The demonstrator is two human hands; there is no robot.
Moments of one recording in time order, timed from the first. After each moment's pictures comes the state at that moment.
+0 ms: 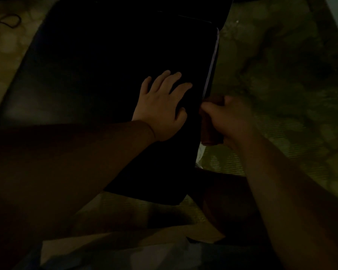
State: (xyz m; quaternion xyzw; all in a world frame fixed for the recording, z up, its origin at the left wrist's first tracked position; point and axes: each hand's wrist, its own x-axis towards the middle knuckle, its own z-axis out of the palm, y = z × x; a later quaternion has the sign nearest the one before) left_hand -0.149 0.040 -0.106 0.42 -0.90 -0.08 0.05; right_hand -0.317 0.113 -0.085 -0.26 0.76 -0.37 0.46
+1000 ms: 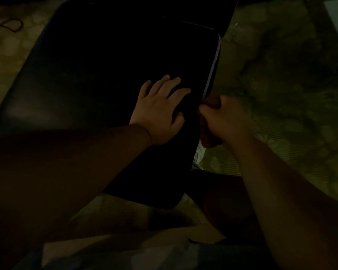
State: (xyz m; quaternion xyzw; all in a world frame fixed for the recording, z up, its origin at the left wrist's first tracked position) left_hand -0.140 0.041 -0.105 0.40 -0.91 -0.09 0.05; right_hand -0.316 0.112 -0.088 -0.37 0.79 -0.32 0.38
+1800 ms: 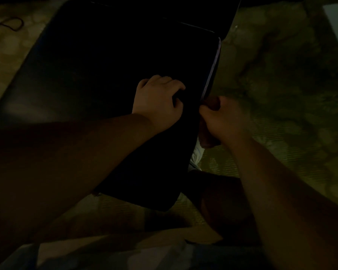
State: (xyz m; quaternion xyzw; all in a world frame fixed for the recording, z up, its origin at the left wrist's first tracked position) left_hand -0.154 0.028 -0.093 0.45 -0.87 -0.12 0.13; right_hand -0.317 0.113 -0.092 -0.37 0.78 -0.33 0.37
